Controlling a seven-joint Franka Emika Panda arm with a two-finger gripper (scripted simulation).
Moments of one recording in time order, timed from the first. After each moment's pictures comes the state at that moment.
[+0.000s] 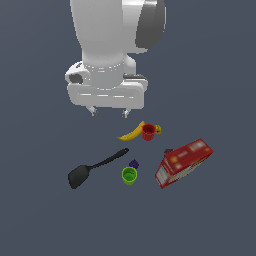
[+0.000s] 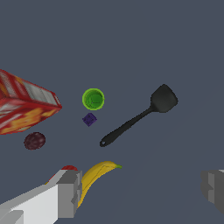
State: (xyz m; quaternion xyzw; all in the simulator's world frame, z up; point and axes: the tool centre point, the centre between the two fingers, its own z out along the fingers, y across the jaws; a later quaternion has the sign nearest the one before) arm 0.017 -0.056 0.317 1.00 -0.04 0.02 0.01
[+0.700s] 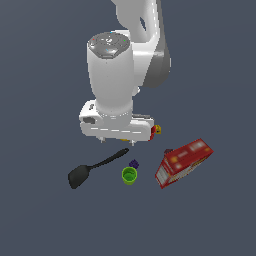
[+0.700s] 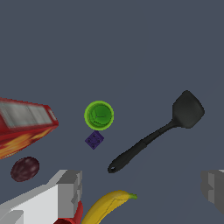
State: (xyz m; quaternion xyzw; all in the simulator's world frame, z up) arm 0.069 -0.035 0.240 1.00 -0.05 0.01 0.01
